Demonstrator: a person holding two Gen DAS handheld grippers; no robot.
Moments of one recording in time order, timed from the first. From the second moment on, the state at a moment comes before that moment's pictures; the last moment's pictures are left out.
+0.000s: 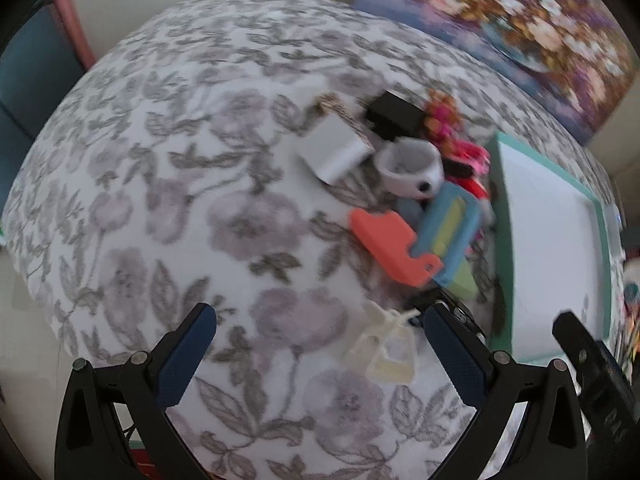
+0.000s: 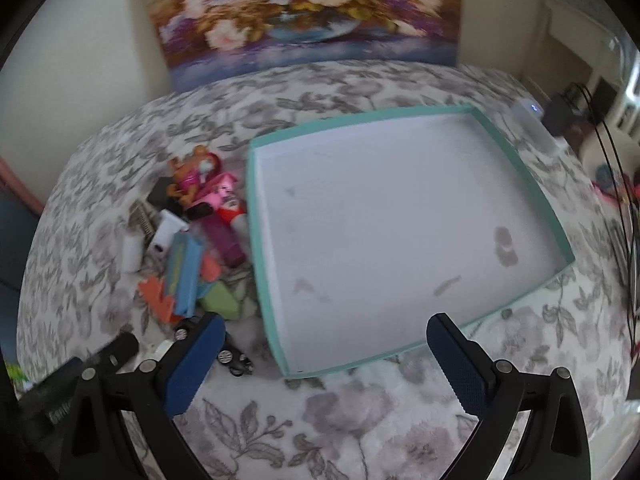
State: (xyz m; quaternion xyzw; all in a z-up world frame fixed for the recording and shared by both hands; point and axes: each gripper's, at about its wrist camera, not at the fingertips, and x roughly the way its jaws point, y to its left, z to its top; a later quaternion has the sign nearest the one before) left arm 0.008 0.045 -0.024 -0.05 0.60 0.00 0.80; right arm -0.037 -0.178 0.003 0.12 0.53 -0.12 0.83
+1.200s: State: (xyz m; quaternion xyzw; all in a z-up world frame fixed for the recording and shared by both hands) left arm 0.000 0.011 -0.033 -0.05 0.60 -0.04 0.80; right arm -0.031 -0.159 0.005 0.09 0.53 -0.09 0.84
